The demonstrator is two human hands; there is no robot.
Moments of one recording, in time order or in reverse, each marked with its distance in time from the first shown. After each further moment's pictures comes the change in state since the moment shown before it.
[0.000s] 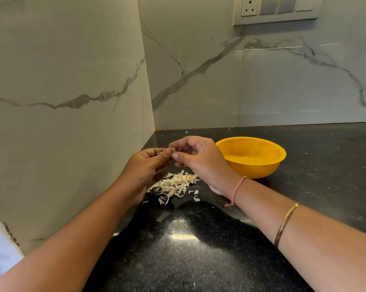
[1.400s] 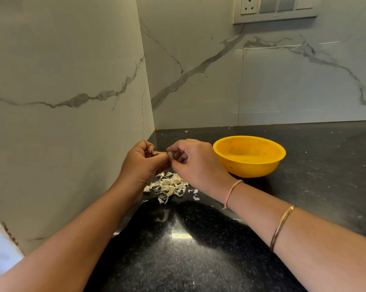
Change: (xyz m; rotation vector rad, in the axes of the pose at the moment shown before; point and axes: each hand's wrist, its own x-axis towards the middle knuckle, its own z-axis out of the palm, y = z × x) left_hand 0.007 -0.007 -0.004 0.031 0.060 0.228; right_hand -0.002 0.001 0.008 -0.635 0.068 -0.288
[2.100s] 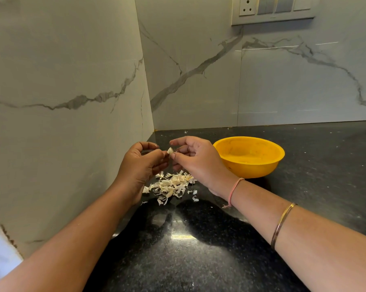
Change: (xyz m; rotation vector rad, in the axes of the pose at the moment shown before) left_hand -0.002 0.007 0.001 -0.132 0.053 -0.097; right_hand 0.002 0.005 -0.003 0.493 -0.041 0.288
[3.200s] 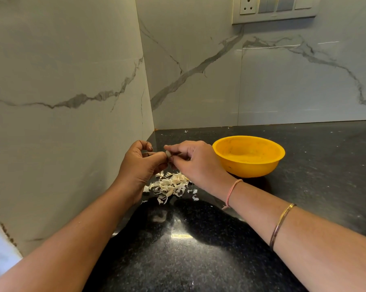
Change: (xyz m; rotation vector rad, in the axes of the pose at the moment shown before) left_hand 0.000 -0.003 0.001 0.096 -0.009 0.025; right_hand -0.001 0.003 0.004 -0.305 0.018 -0.219
